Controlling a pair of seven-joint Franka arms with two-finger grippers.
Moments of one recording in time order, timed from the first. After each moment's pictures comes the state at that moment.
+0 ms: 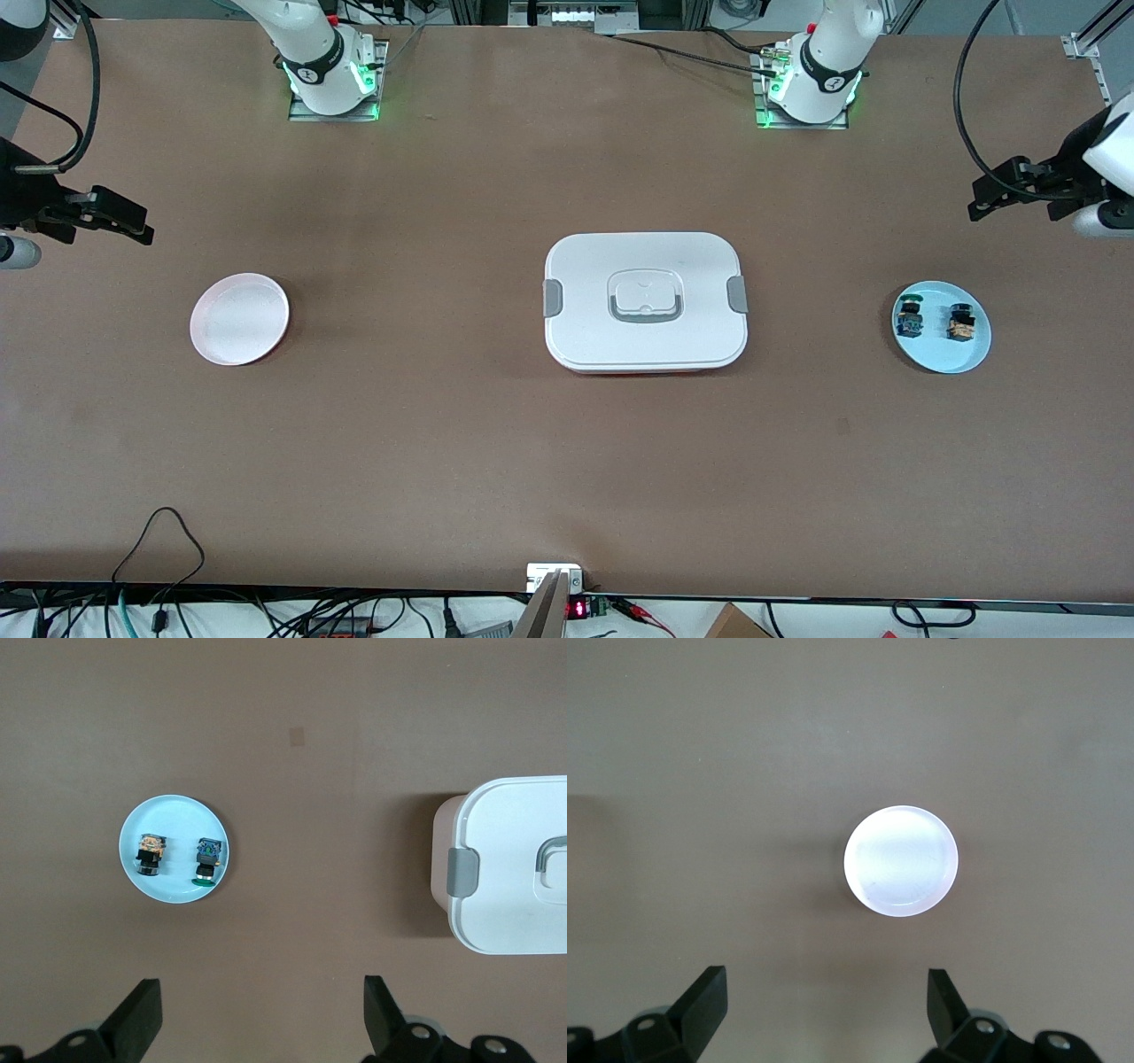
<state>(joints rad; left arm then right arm) 0.07 0.00 -0.04 -1.60 -0.01 1.53 -0.01 0.07 0.10 -0.08 -1.51 0.00 1.56 -0.01</state>
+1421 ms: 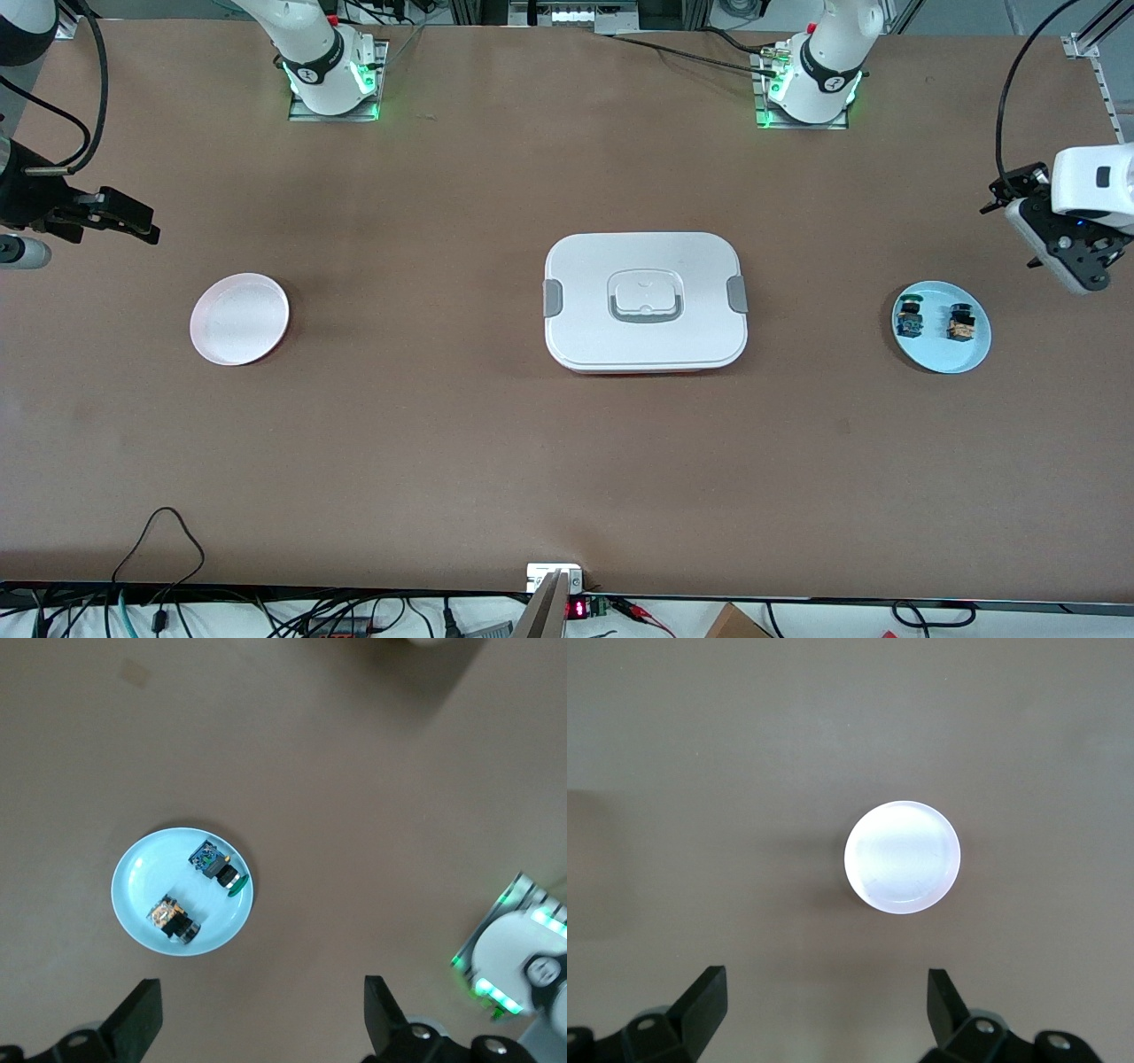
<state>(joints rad) 0.18 0.08 -0.03 -1.78 0.06 1.63 1.18 0.07 0.08 -0.08 -1.55 0.00 1.58 -0.01</state>
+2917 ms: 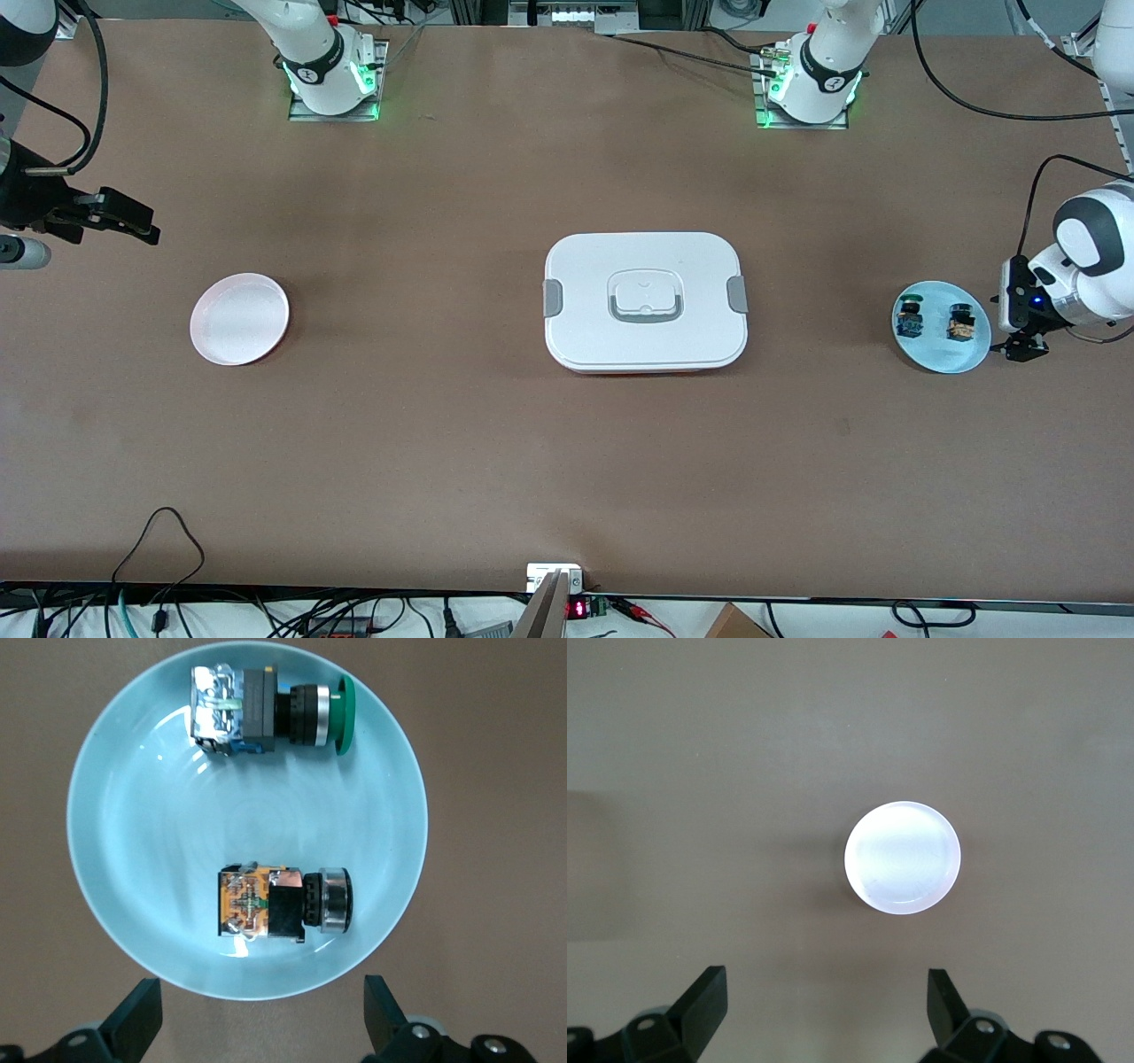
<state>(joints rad) 0.49 0.51 -0.05 -1.94 0.05 2.38 2.14 0.07 0.08 -0.08 -1.55 0.00 1.58 -0.01</state>
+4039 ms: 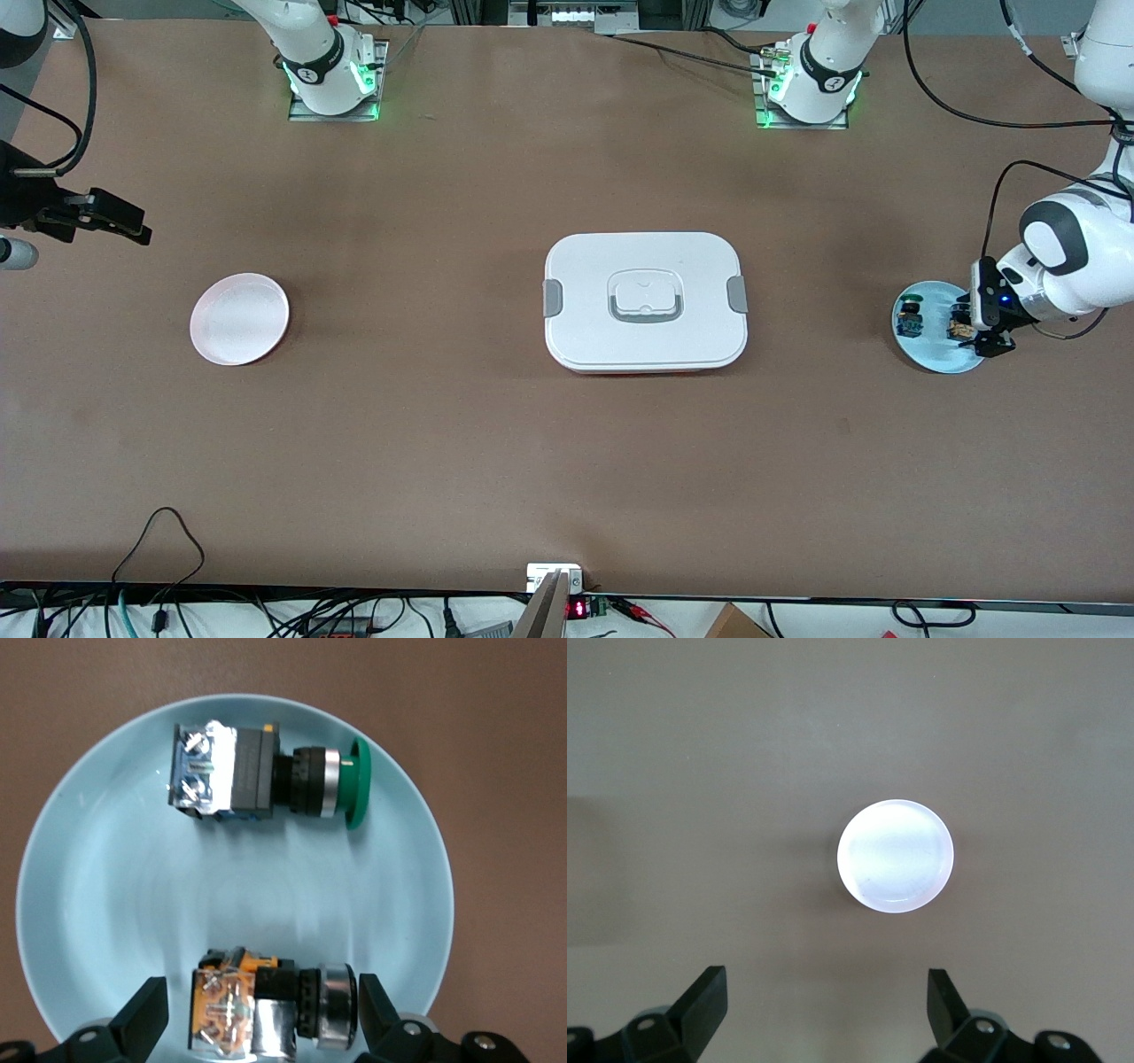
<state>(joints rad) 0.49 0.52 -0.08 -2.03 -0.04 2.46 2.14 0.05 0.08 -0.09 -1.55 0.00 1.58 -0.01</state>
